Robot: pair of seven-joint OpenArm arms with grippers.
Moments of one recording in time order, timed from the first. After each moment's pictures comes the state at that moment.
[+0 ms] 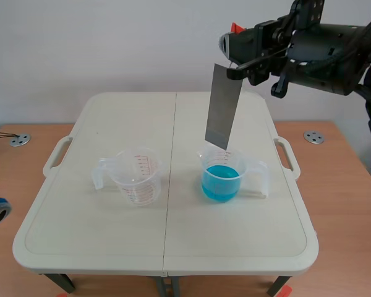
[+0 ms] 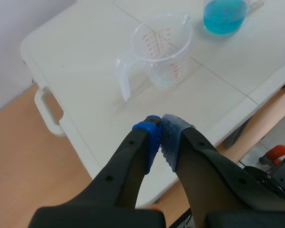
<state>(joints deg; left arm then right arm) 48.9 -30.4 -21.0 108.6 -3.3 -35.2 -16.1 6.4 5.3 5.9 101.7 24.2 45.3 -29.5</state>
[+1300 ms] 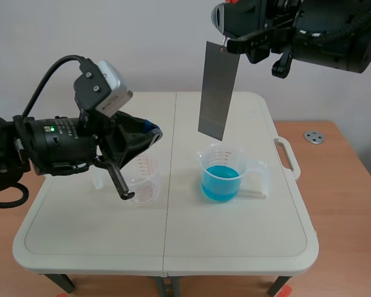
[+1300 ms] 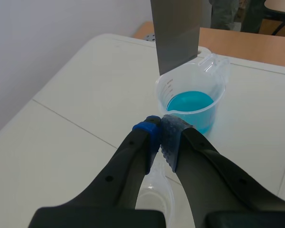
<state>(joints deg) -2.2 -25.9 19.8 91.5 -2.1 -35.5 -1.7 6.4 5.3 5.9 108.5 32.5 45.3 -36.6</state>
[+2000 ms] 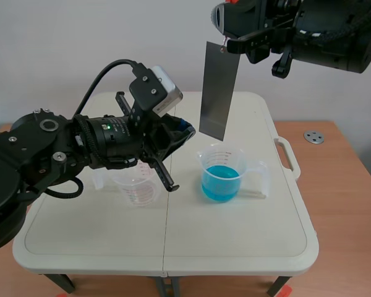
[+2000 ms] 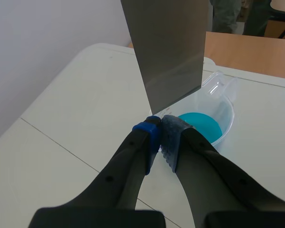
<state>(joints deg) -9.0 -15.7 24.9 82.1 5.8 -31.9 -2.2 6.4 5.3 6.0 108.5 32.5 45.3 -36.6</state>
